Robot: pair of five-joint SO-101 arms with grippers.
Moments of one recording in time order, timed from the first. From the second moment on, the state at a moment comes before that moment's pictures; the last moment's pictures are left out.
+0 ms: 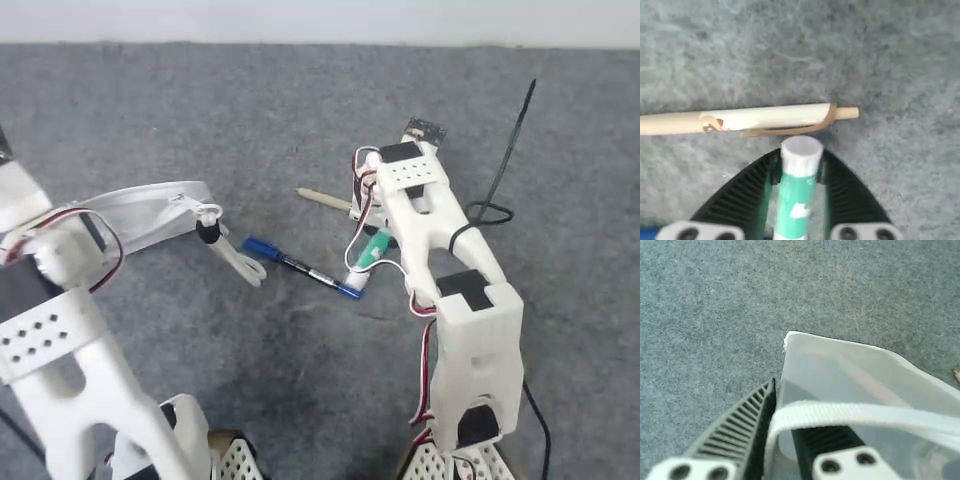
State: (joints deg) left arm -35.3 -38.0 22.9 83.8 7.7; right arm -18.8 31.6 -11.3 74.6 -39.9
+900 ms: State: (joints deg) left arm -35.3 -38.0 22.9 83.8 8.0; right arm -19.0 18.4 -11.5 84.3 -38.3
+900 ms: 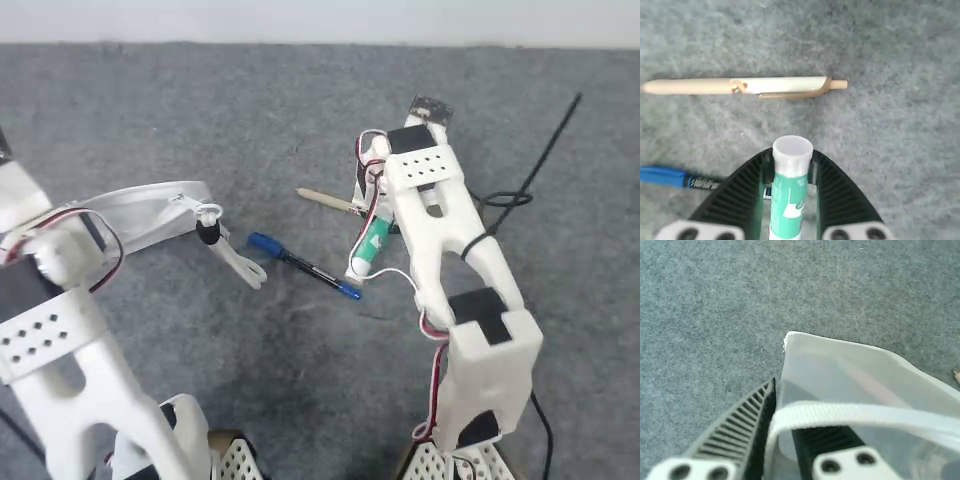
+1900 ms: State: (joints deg) left arm -33.5 -38.0 22.5 83.8 8.8; right arm -25.7 -4.6 -11.5 99.8 -38.3
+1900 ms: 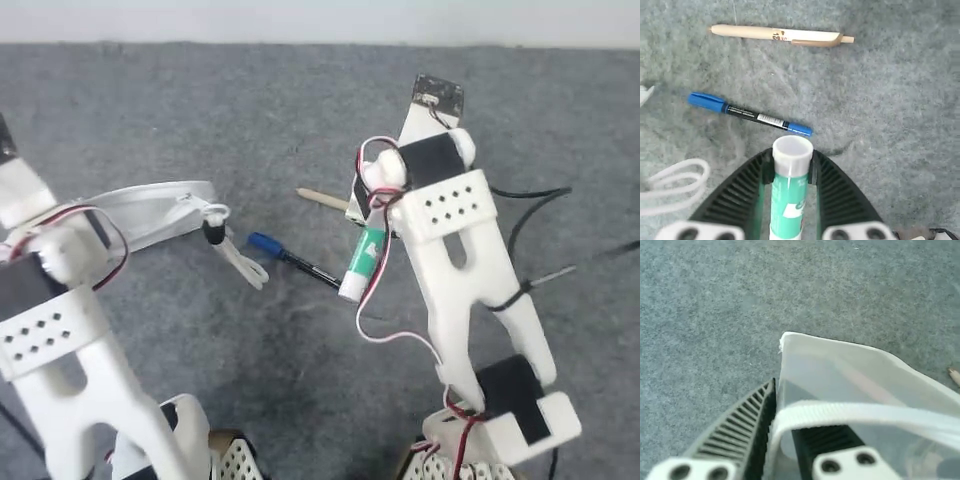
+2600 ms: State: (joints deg) left arm -20.3 -37.9 17.9 86.8 13.3; right arm -33.0 -24.3 -11.5 94.9 -38.3
